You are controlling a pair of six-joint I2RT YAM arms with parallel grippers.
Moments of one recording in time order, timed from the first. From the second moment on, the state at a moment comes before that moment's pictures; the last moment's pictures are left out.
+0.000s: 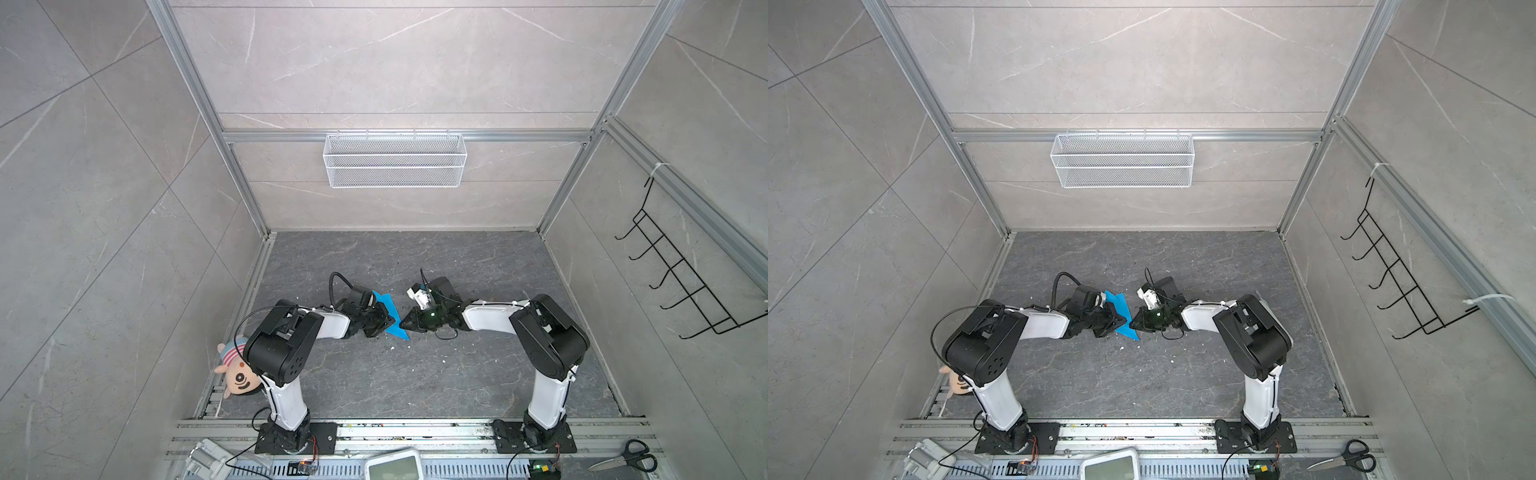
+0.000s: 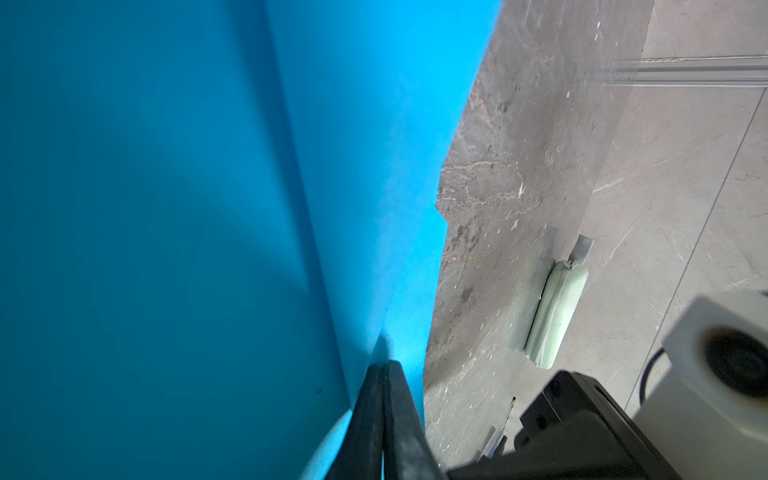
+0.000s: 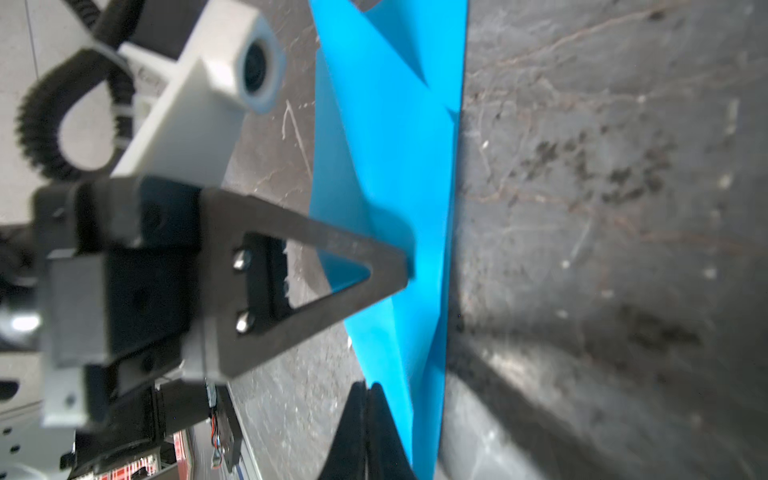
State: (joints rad) left arm -0.50 1.81 0.77 0.20 0.46 -1.07; right arm 0.60 1.92 1.00 0.05 -0.65 0.61
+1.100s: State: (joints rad) left arm -0.50 1.81 0.76 0.23 0.45 -1.08; right arm 0.59 1.80 0.81 -0.08 -0.68 0.61
